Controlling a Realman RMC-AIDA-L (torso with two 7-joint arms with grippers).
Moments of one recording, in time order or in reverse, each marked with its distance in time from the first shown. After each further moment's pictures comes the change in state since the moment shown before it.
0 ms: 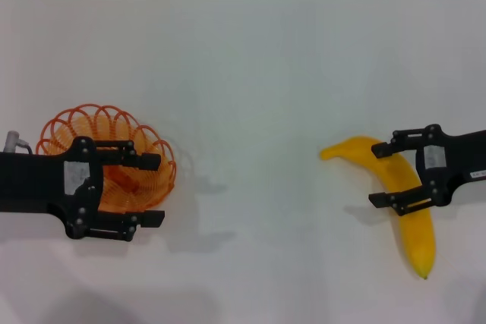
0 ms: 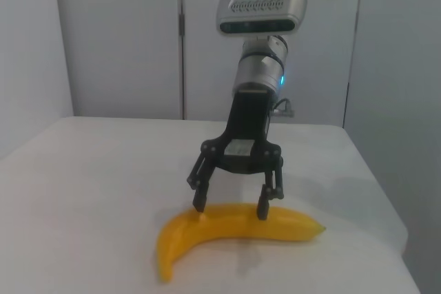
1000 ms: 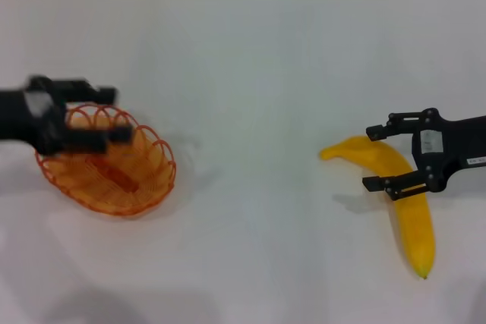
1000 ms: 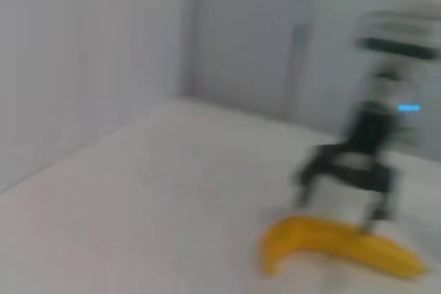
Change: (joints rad) left arm -0.019 0.010 -0.058 0.179 -0.034 -0.062 -0.410; right arm 0.007 0.005 0.035 -0.001 0.037 -0.012 -0.036
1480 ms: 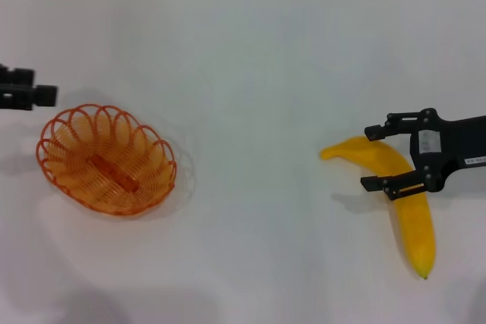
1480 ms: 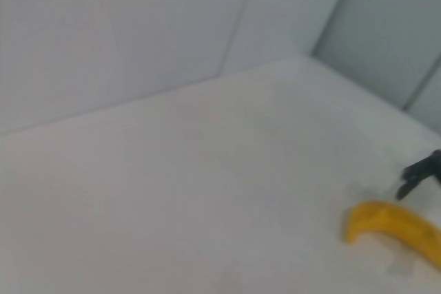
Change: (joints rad) left arm 0.000 0.102 0.005 0.155 0.048 0.008 -0.455; right arm 0.002 0.003 0.000 0.005 -0.001 0.008 0.001
